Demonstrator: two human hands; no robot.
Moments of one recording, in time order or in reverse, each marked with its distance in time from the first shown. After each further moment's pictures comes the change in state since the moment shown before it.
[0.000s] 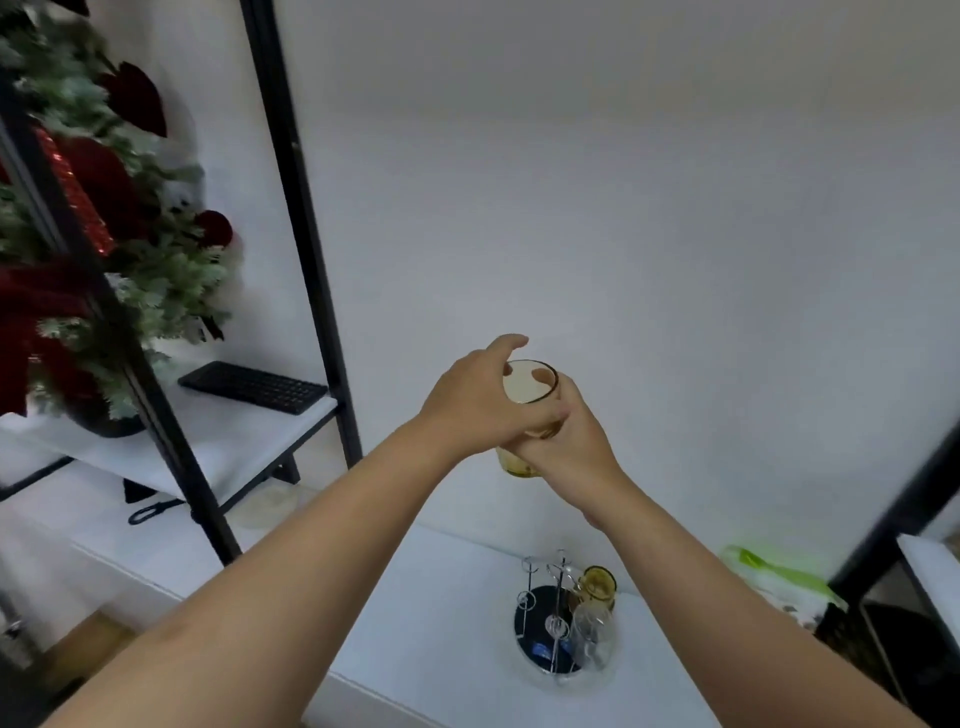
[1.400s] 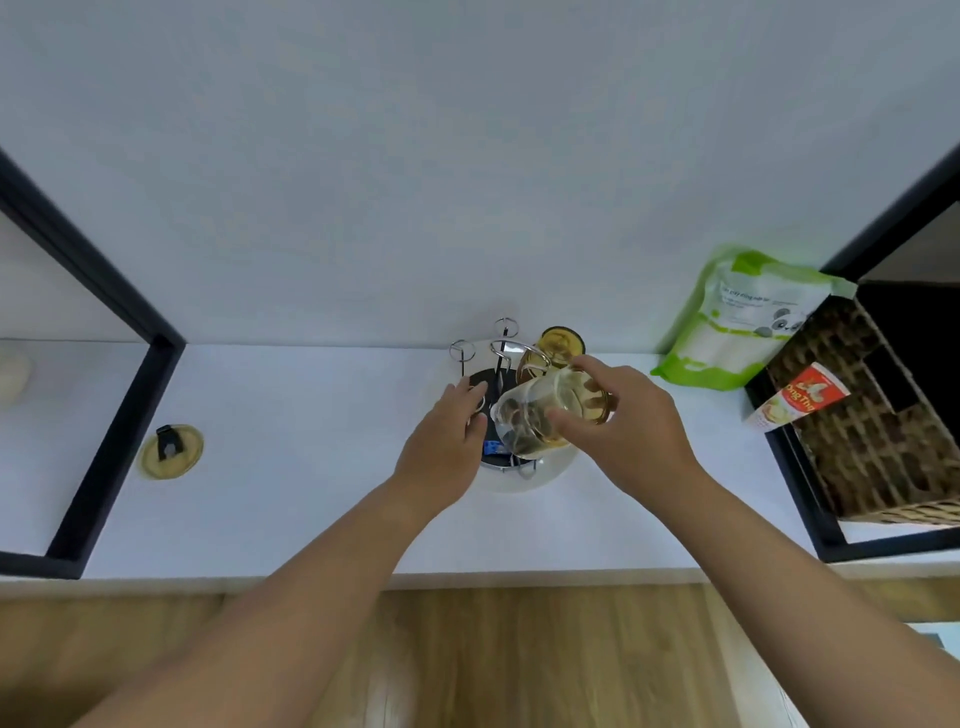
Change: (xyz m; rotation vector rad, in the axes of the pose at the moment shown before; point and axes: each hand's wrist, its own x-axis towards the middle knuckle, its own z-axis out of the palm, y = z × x) left_hand -0.058 -0.338 0.362 -0.207 -0.513 -0.111; right_hand -0.073 0.382 0.005 -0.655 0.349 0.414
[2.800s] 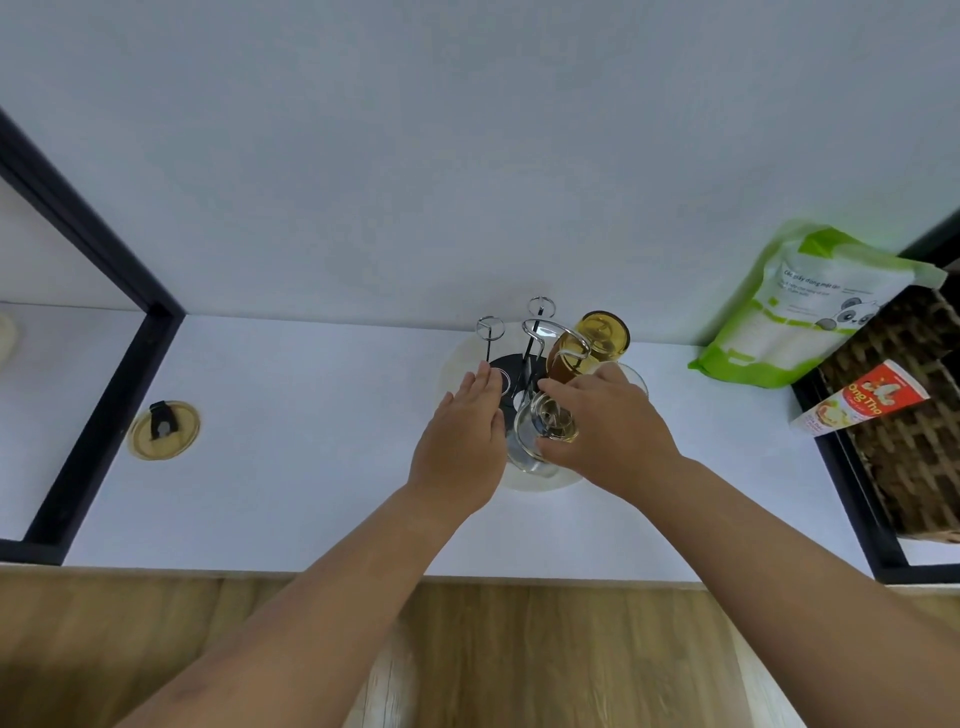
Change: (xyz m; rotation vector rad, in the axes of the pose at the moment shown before) left_hand 0.014 -0.033 0.020 0.243 0.091 0.087; right_hand 0.031 0.016 0.070 -0.583 -0.221 -0.279
